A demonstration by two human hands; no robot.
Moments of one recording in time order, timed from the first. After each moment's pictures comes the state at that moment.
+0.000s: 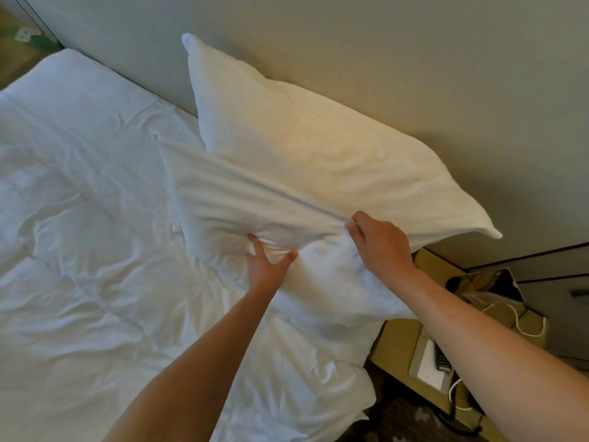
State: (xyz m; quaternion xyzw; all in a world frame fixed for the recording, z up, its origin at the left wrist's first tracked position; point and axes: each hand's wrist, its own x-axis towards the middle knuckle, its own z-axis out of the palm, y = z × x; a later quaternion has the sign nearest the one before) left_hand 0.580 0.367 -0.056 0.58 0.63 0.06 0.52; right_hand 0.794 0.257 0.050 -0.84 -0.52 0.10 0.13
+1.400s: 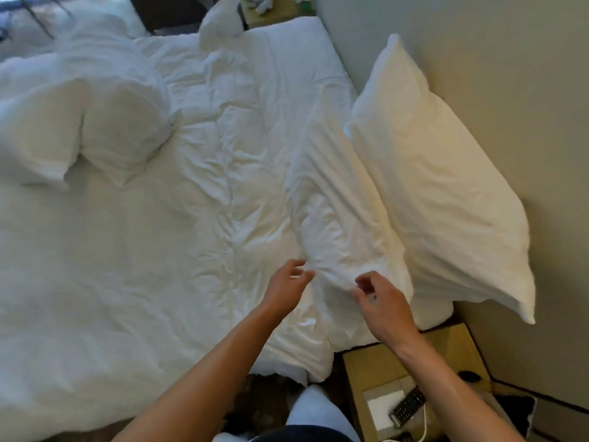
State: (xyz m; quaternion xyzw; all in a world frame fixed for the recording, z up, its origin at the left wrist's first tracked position) left_hand 0.551 0.111 0.086 0.33 0.71 0.25 0.56; right_hand 0.779 0.111 0.083 -0.64 -0.65 0.39 0.14
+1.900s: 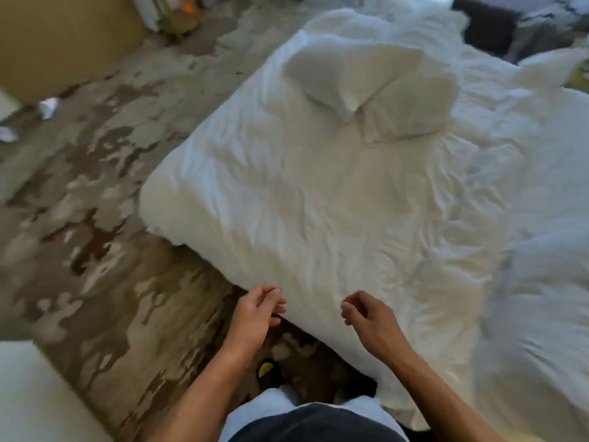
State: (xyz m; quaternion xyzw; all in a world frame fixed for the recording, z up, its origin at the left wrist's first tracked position) left_hand 0.283 -0.324 0.149 -0.03 0.78 0.53 0.33; right_hand 0.414 -0.114 0.122 -0.33 -0.80 0.50 -0.08
